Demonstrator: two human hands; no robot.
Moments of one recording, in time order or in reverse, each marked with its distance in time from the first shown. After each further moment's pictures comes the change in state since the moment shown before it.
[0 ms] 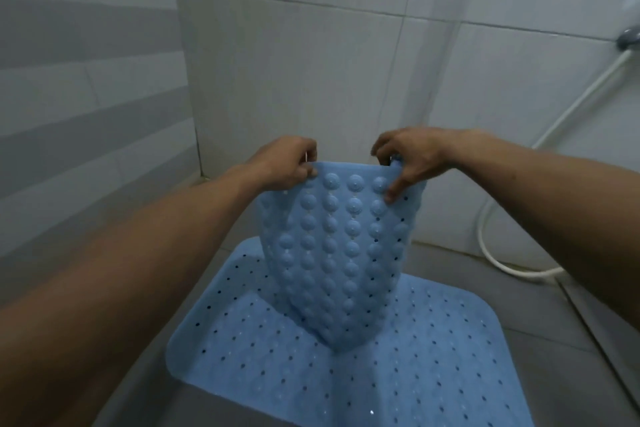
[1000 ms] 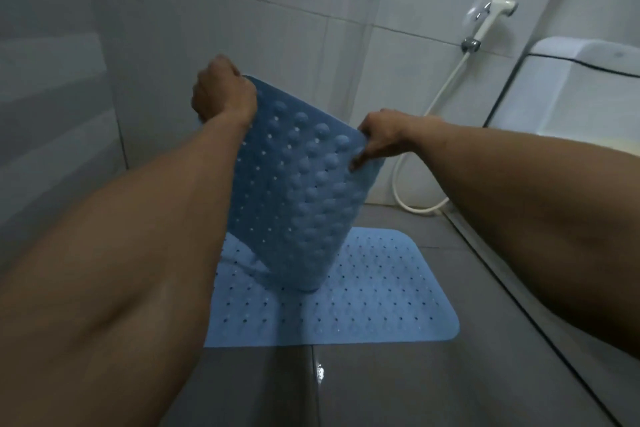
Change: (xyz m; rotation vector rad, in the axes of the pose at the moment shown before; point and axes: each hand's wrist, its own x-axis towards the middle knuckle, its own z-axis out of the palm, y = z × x) left_hand -0.069 0.009 -0.099 -0.427 0.589 -0.473; right_hand -0.089 -0.123 -0.028 0.093 0.020 0.528
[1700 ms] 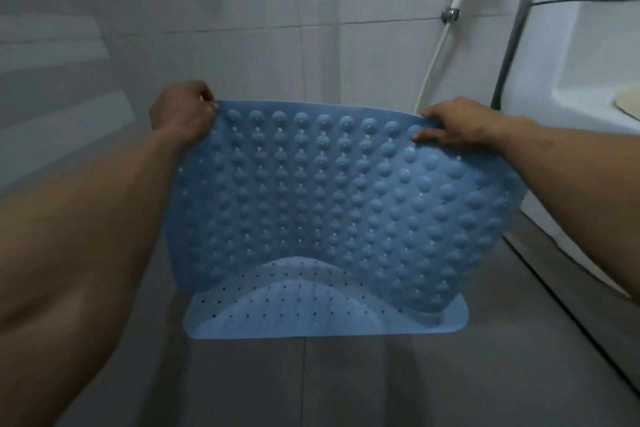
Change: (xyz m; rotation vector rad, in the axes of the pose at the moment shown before) left_hand -0.045 0.061 -0.028 0.383 -0.122 0.304; right_hand -0.098 0.195 0.032 0.257 0.238 -0.006
